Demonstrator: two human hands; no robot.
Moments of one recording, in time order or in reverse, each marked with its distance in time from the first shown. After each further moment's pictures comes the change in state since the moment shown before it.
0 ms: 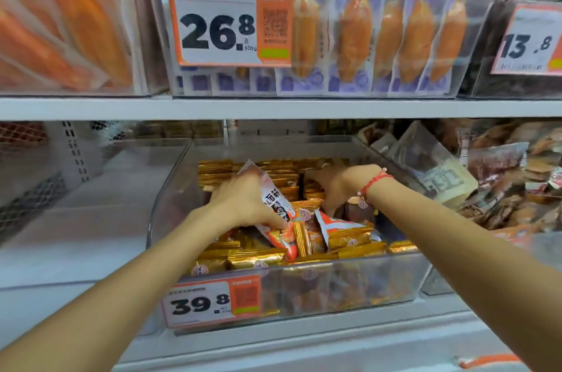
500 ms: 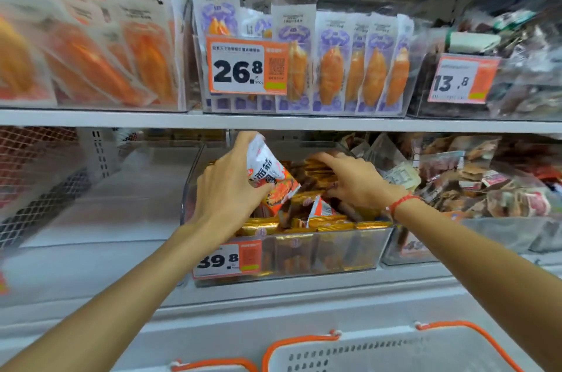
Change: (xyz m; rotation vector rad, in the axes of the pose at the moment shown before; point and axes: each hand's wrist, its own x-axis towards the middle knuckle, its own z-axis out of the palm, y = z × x) left_hand -0.114 0.030 -0.046 -0.196 0.617 0.134; right_hand -0.116 0.003 -0.003 0.035 0.578 -0.043
